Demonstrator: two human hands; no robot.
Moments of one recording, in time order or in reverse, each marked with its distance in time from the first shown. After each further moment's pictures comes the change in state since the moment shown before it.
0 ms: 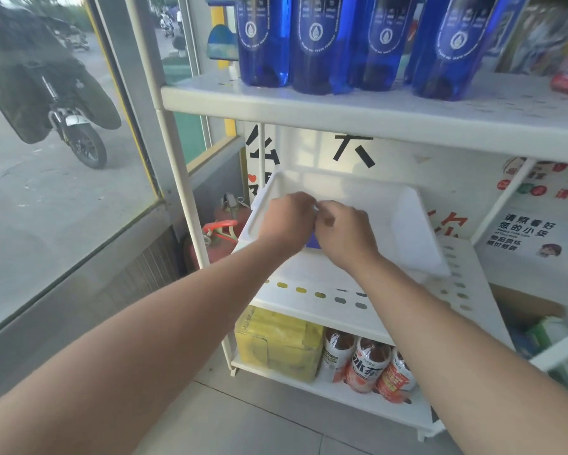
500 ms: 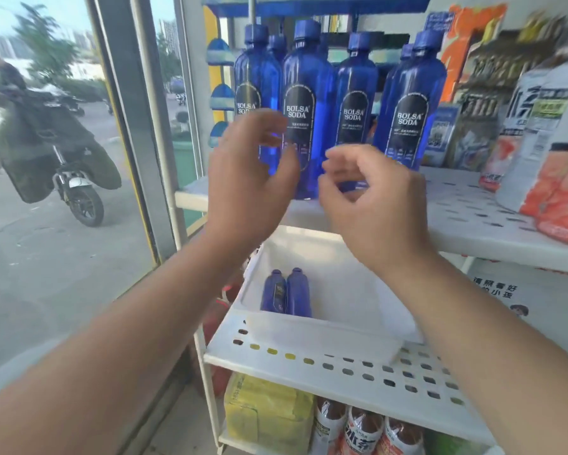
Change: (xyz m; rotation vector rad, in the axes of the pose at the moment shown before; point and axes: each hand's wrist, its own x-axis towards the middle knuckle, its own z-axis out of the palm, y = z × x) left_hand -0.023 0.120 -0.151 -0.289 0.670 0.623; right_hand -0.009 -0.138 -0.147 0.193 0.540 -0.532
